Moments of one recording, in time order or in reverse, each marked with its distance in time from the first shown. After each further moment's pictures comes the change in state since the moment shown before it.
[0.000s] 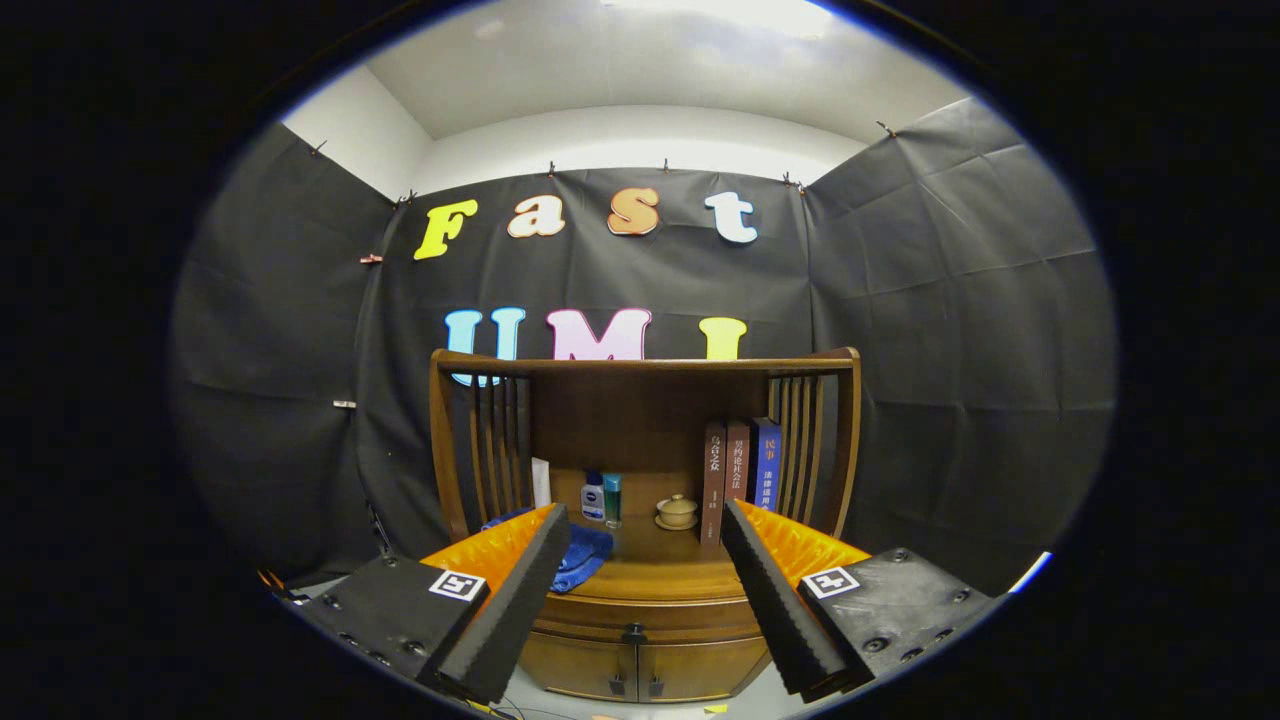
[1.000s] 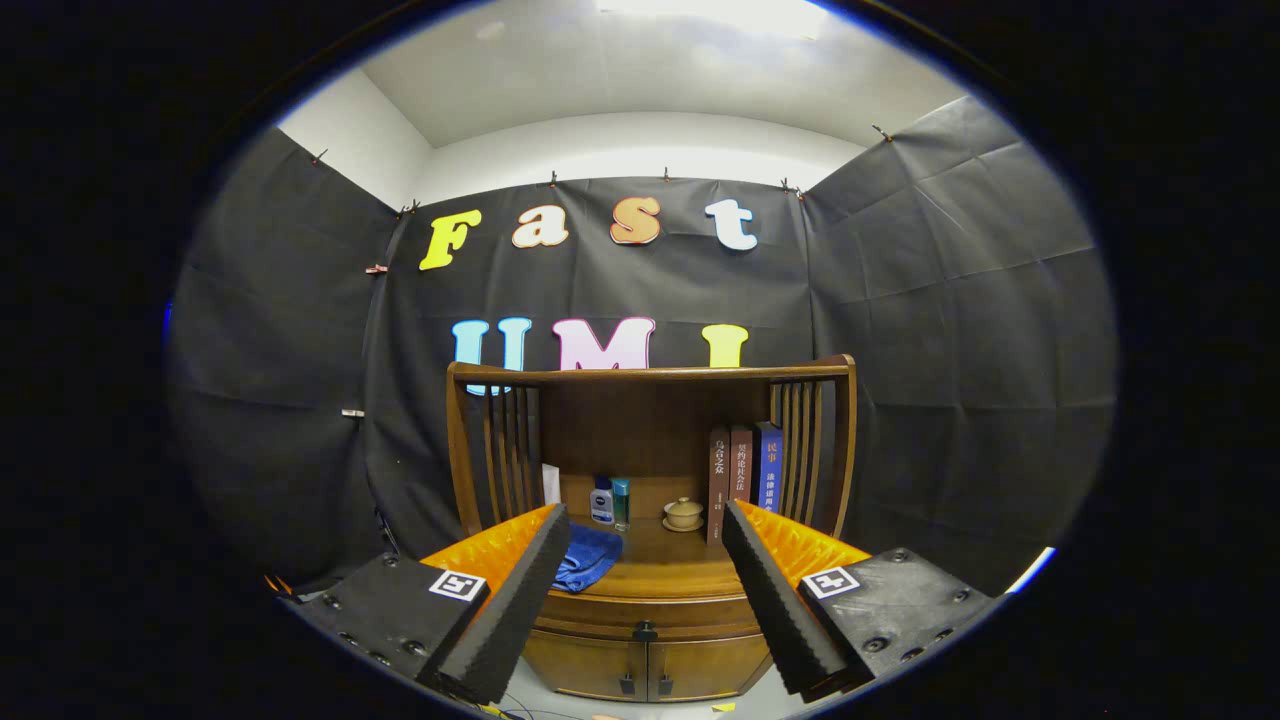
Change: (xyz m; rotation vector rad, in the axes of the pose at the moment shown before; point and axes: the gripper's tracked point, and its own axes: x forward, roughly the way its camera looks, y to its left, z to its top) arm -0.030 0.007 0.016 0.013 -0.024 0.008
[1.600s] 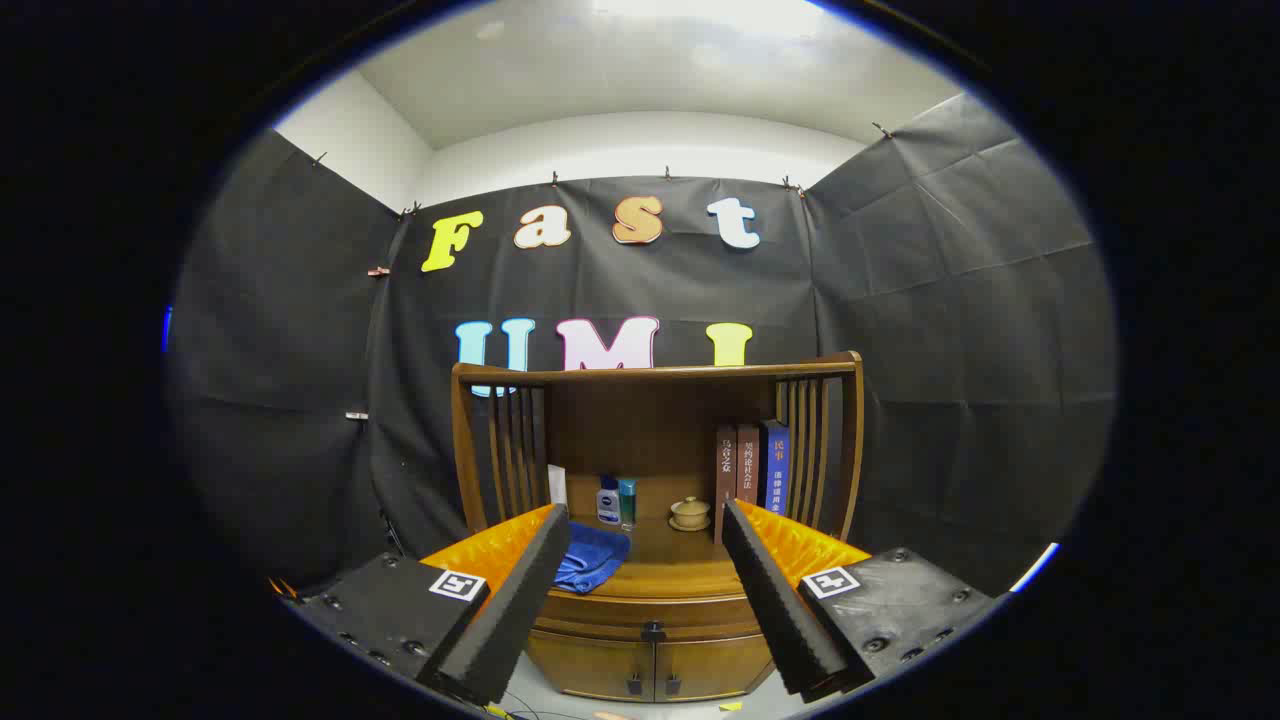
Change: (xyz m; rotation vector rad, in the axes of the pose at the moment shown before) arm 0.001 0.005 -0.001 0.012 0.005 0.006
